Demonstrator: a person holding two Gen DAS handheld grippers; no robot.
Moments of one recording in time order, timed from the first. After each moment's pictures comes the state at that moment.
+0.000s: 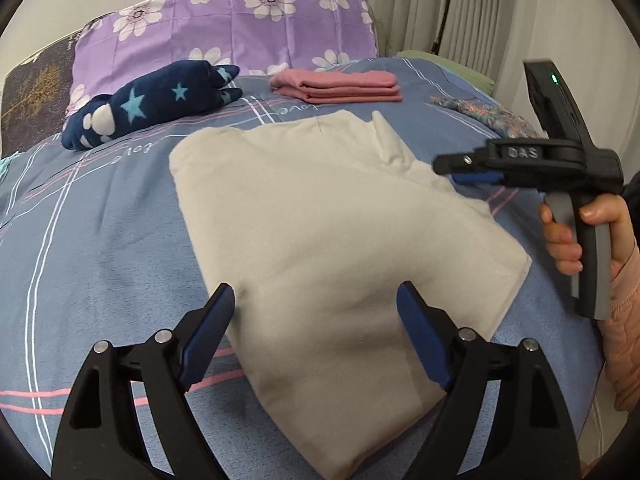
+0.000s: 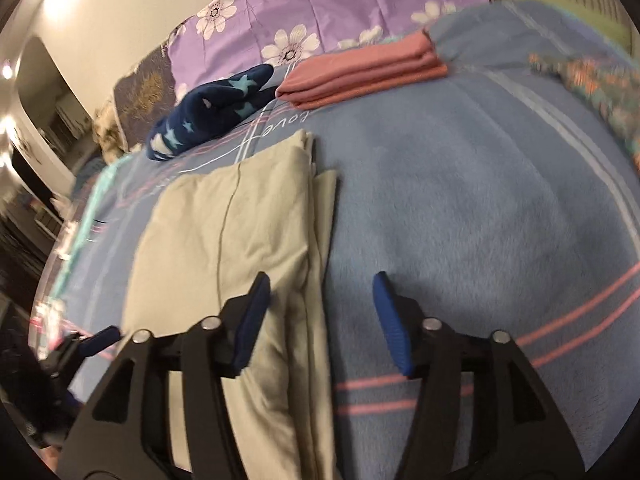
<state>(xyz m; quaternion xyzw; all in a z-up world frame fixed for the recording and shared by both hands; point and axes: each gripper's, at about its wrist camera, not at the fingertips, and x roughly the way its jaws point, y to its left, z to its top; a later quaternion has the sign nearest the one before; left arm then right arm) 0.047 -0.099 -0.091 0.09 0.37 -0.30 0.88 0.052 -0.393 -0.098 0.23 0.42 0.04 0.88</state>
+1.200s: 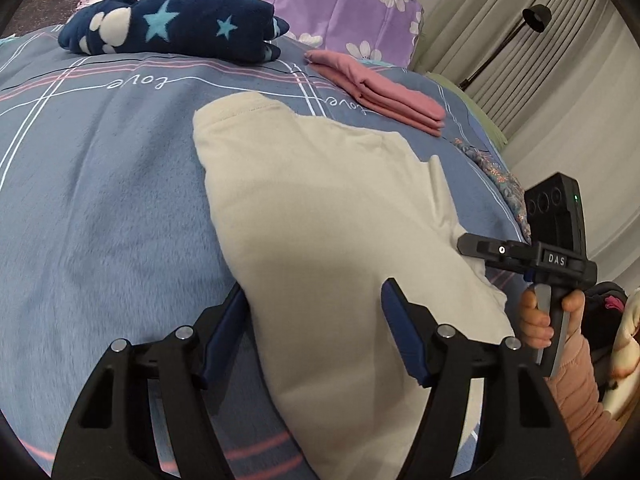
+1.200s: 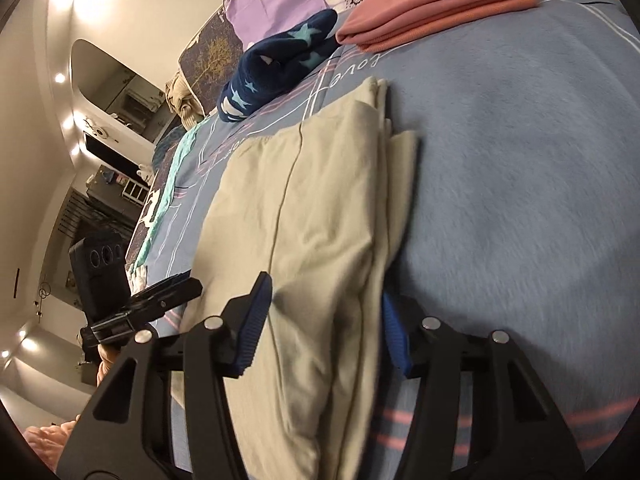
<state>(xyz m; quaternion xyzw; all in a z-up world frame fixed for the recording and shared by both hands) 0.144 -0.069 -0.107 -0.07 0.46 -0.32 0.82 0.102 -0.391 -0.116 0.28 0.47 0.21 0.81</state>
